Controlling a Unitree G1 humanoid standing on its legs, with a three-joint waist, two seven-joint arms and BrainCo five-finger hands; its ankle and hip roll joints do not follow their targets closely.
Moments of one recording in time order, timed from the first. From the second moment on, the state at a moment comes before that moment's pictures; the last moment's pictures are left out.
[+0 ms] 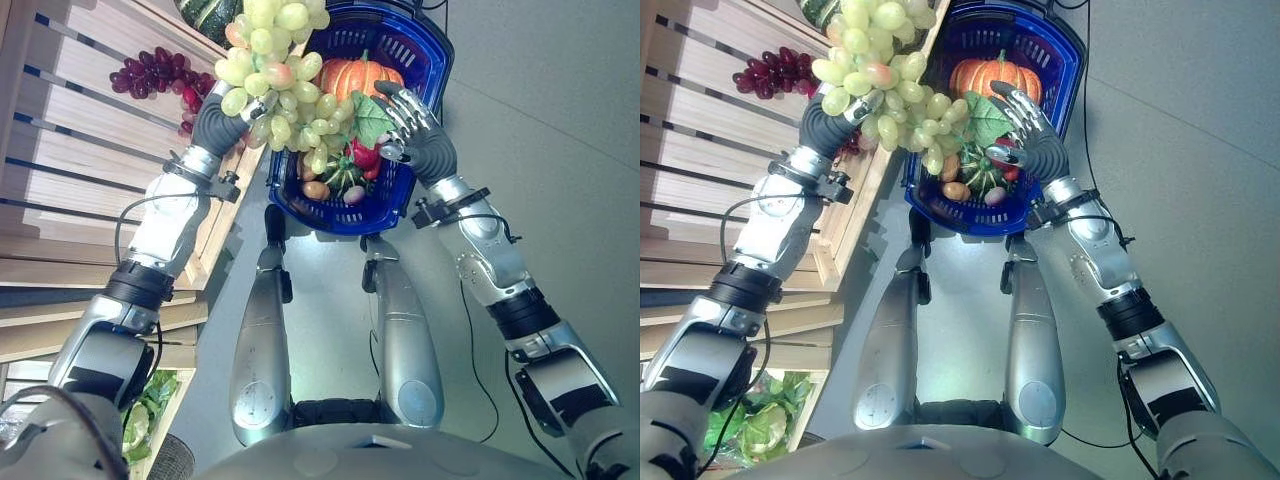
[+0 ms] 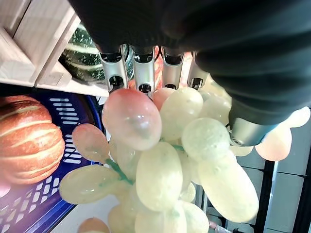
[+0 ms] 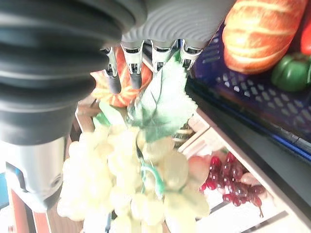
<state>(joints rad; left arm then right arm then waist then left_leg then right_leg) -0.64 0.61 -0.34 0.28 -0.51 -0.40 -0.16 -0.53 -0.49 0.37 0.10 0.61 -0.22 0.11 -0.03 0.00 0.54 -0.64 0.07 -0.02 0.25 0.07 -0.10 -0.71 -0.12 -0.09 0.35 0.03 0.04</state>
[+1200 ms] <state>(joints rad) -0.68 0.65 -0.44 0.13 -0.49 -0.39 -0.16 -0.64 -0.55 0.54 0.06 0.69 0.03 0.14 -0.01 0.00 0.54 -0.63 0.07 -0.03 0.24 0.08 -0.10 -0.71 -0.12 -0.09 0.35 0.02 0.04</state>
